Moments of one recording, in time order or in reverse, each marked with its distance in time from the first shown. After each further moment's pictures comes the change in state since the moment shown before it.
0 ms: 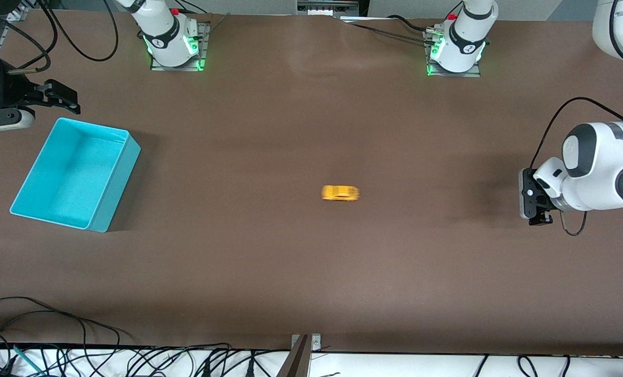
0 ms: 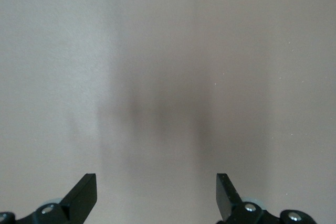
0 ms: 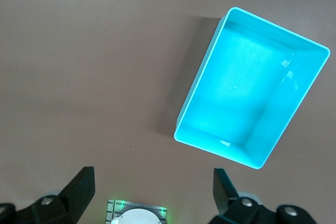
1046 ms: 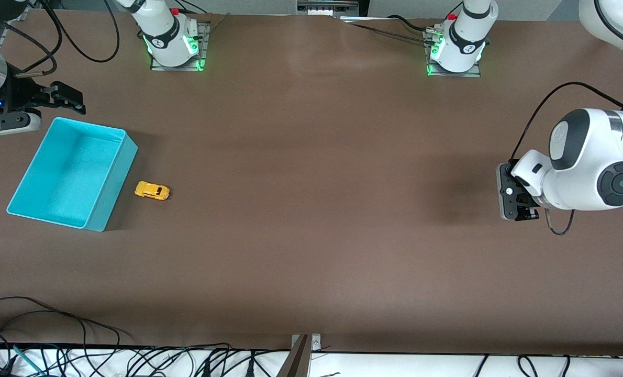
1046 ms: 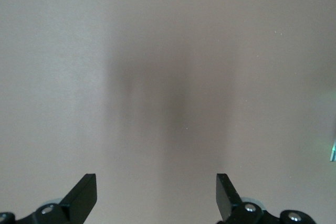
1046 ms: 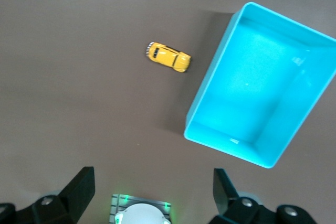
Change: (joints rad) left arm -0.133 -0.048 -0.039 0.162 -0.002 -0.274 -0.286; right arm 0.008 0.016 0.001 0.000 0.031 -0.020 -0.002
